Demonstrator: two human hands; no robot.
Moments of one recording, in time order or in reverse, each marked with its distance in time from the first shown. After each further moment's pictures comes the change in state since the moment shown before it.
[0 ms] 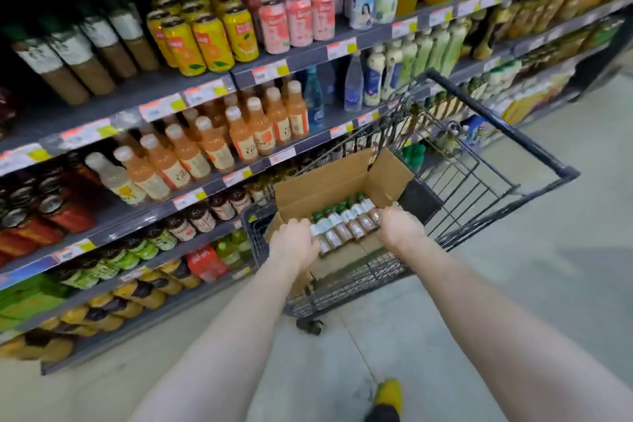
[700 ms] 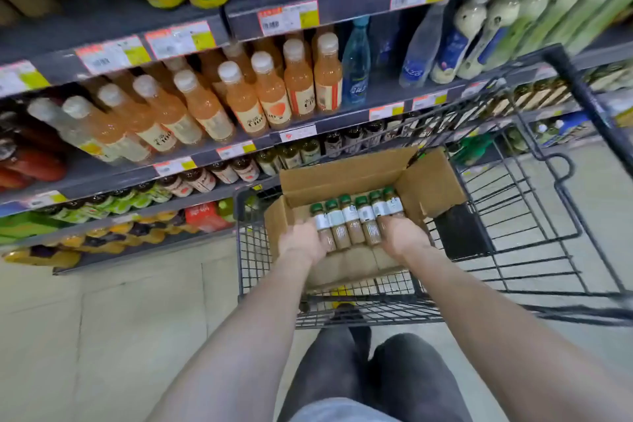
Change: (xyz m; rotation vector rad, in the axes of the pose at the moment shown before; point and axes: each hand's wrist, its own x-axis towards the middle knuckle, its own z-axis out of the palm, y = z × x) left_hand 0.163 0.016 0.060 -0.208 -0.242 -0.367; right_hand 0.194 0.016 0.056 -0.026 -0.337 -0.148
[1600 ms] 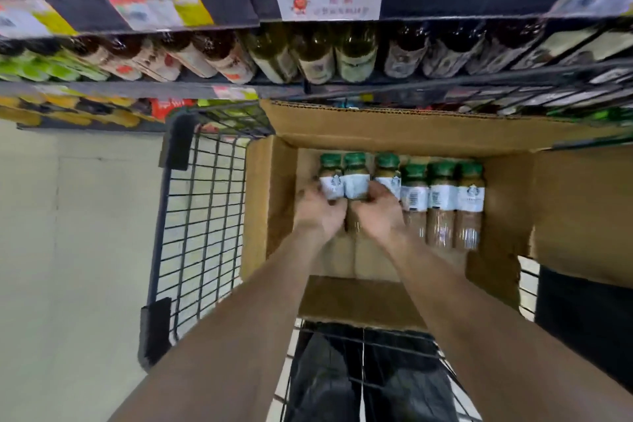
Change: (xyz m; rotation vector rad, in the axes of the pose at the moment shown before) left_hand 0.230 -0.008 0.165 -0.814 -0.019 -0.511; right_hand 0.236 -0.047 0.150 0.656 -0.265 0.128
